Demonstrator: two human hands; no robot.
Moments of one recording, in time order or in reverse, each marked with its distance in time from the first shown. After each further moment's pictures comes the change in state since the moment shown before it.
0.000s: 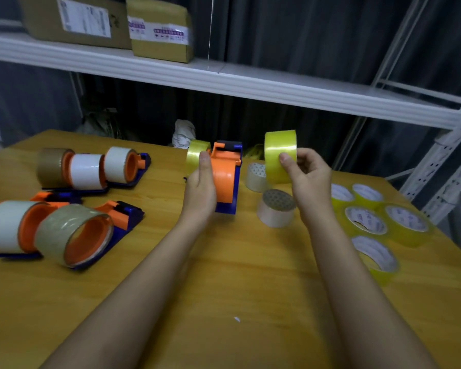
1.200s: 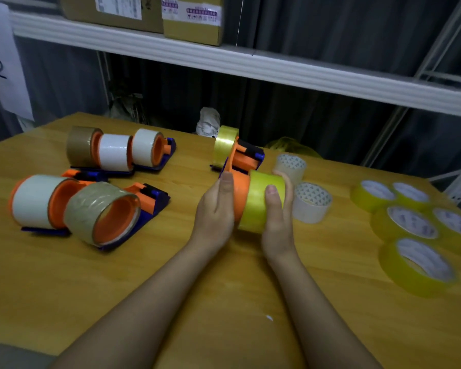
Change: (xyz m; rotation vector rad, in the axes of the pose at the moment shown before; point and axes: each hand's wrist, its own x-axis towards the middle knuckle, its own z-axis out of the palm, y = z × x) left_hand -0.033 -0.037 -0.035 0.076 -0.009 0.148; right_hand -0.091 0.038 0.081 0.191 -0.165 0.025
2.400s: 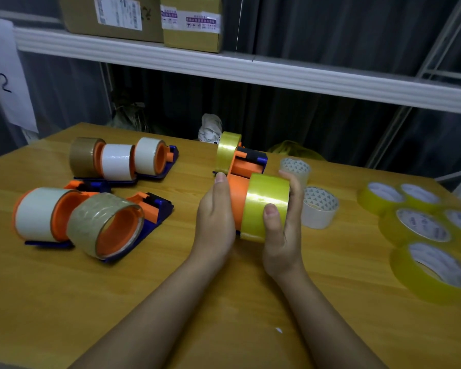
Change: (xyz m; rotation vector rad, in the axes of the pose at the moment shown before) left_hand -0.008 0.019 -0.003 -0.222 0.016 -0.165; right_hand -0.009 -0.006 0.002 -0.092 -0.018 -0.233
